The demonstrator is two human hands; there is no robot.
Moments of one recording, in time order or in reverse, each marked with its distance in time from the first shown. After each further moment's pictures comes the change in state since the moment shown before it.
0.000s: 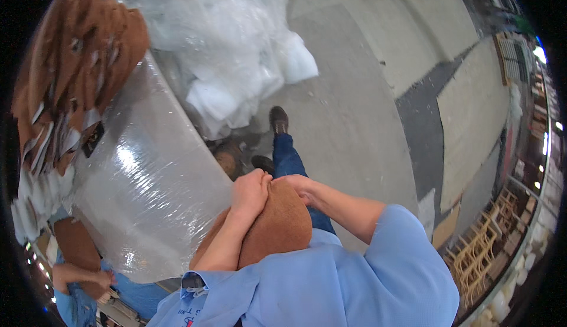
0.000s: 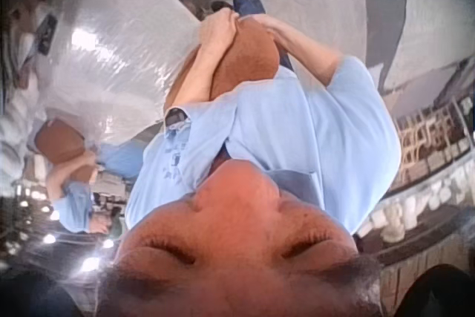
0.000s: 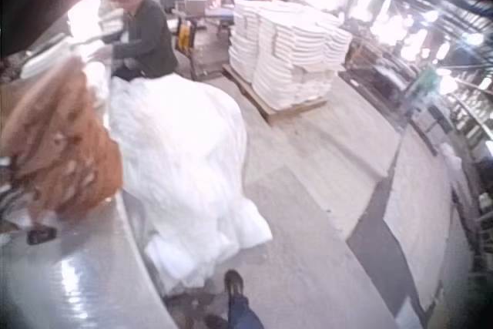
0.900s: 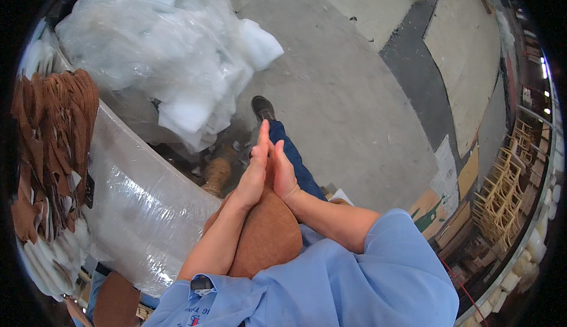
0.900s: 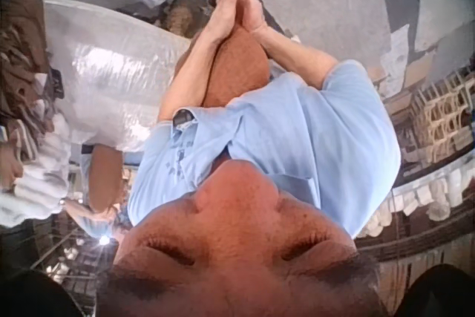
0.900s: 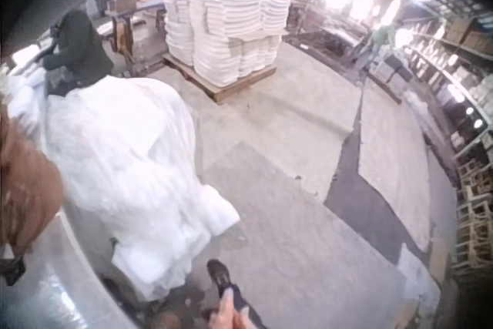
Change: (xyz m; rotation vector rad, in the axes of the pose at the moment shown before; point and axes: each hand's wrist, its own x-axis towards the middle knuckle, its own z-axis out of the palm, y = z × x) left_hand 0.040 0.073 0.022 -0.796 -0.563 0.135; right_hand -0.009 0.005 0.030 0.451 0.073 -0.899
